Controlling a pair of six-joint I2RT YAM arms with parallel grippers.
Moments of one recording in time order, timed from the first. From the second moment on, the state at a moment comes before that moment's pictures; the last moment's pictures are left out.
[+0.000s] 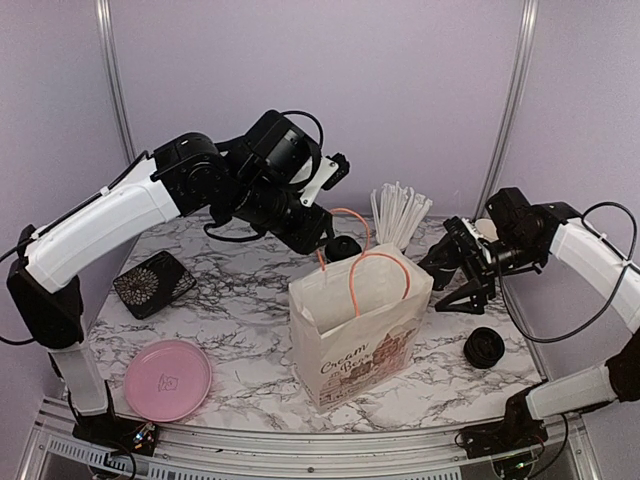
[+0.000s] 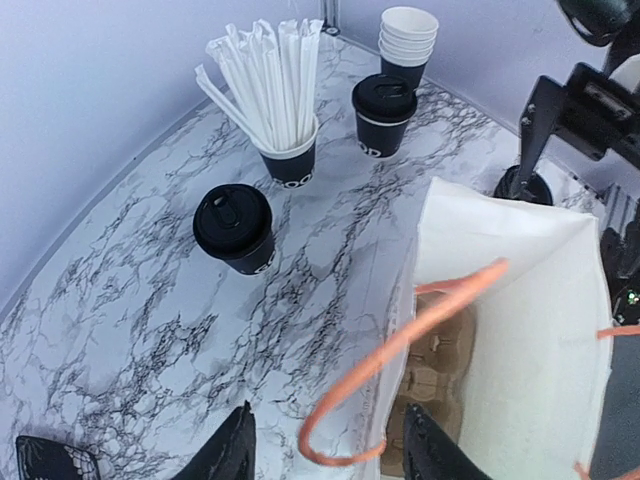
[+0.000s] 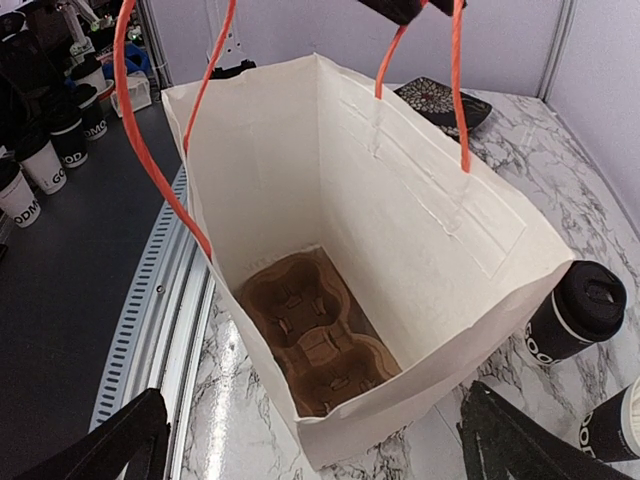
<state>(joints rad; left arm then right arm) -1.10 1.80 2.10 -1.04 -0.21 -0.18 0.26 1.25 1.18 -1.14 -1.12 -1.13</state>
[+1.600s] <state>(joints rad) -1.13 1.81 2.10 -1.01 -0.28 0.04 0.20 1.23 1.17 -0.81 -0.93 -0.76</state>
